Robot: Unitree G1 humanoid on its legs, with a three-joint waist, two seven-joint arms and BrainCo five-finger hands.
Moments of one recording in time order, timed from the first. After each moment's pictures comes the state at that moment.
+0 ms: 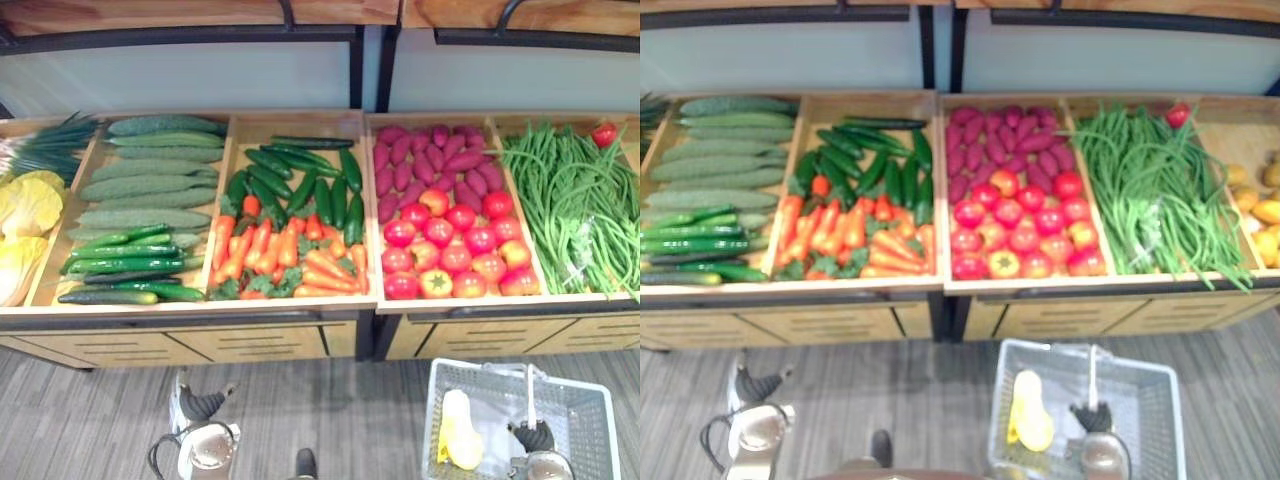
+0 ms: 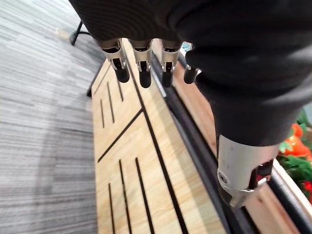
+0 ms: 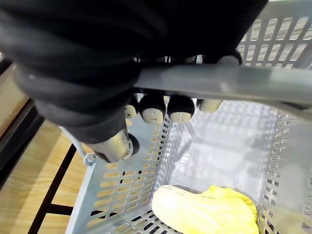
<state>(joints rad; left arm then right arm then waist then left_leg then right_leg) 0.12 0.12 0.33 0.52 0.37 -0.11 0.47 0.04 -0.16 -0.39 0.92 -0.41 -0.12 -0.17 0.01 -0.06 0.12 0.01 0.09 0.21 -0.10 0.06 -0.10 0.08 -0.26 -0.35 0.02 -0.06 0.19</state>
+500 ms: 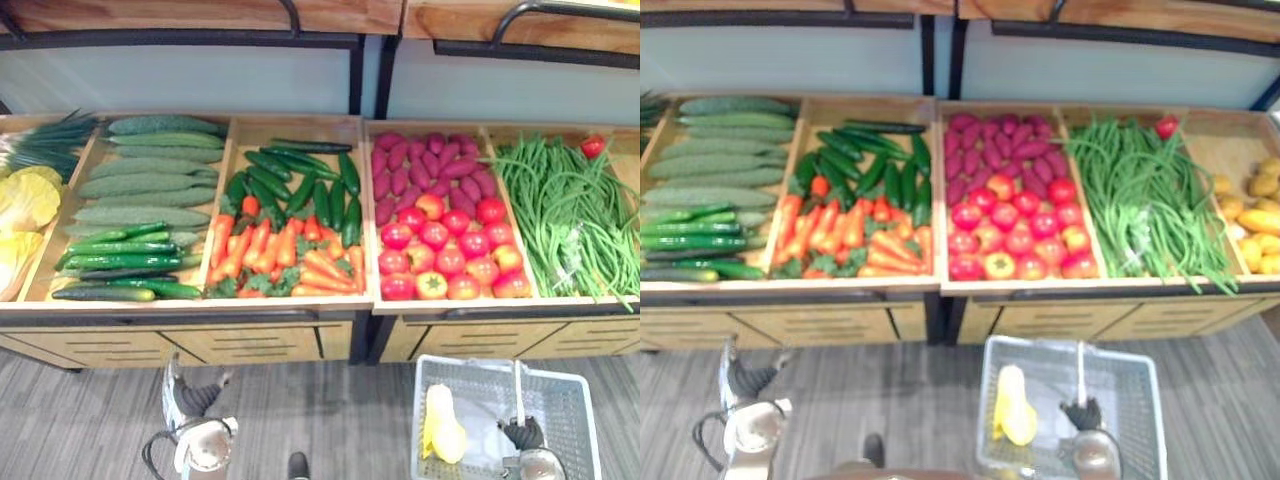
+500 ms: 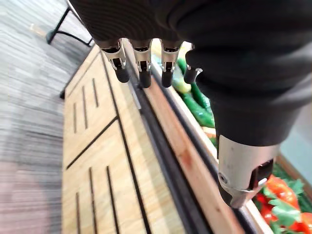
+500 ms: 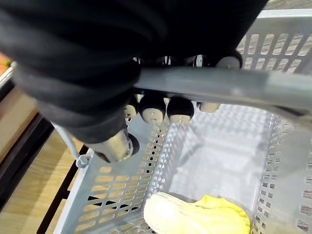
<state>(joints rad) 0.17 0.11 0.32 0.50 0.35 -0.15 0.50 0.05 -0.15 -0.35 0.92 -0.41 -0.14 -0.17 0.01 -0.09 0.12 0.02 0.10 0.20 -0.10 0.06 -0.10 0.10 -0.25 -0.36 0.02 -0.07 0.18</state>
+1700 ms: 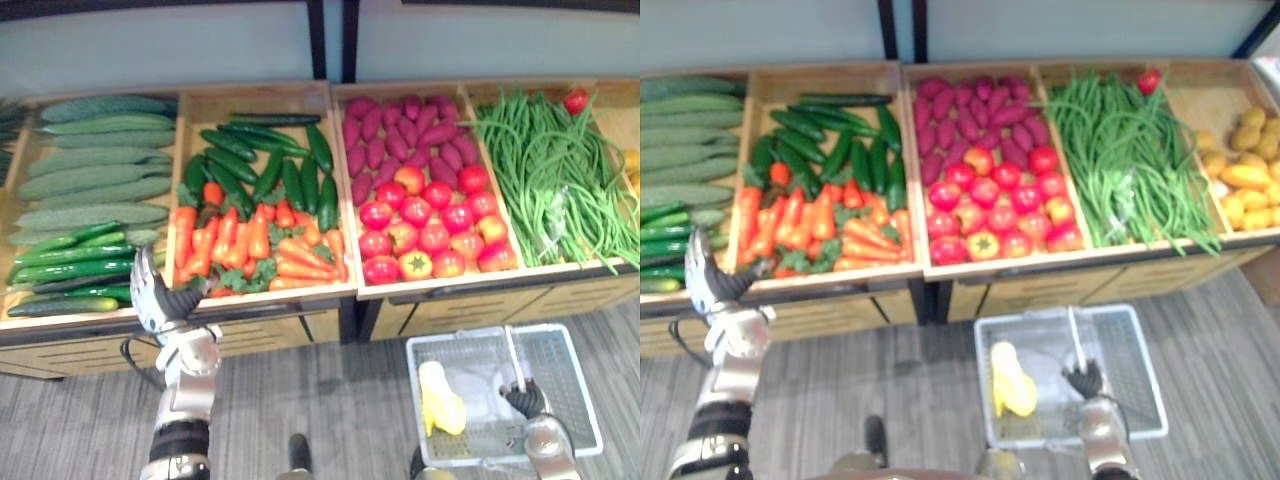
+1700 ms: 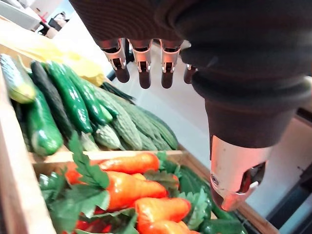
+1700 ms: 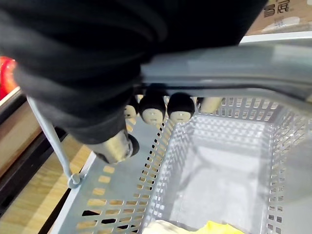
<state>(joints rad) -0.26 0.32 0.28 0.41 0.52 -0.06 0.62 -0.02 -0.26 -0.22 0.78 -0.43 -0.14 -0.19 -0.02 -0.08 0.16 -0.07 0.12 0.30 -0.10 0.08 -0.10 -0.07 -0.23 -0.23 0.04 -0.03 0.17</state>
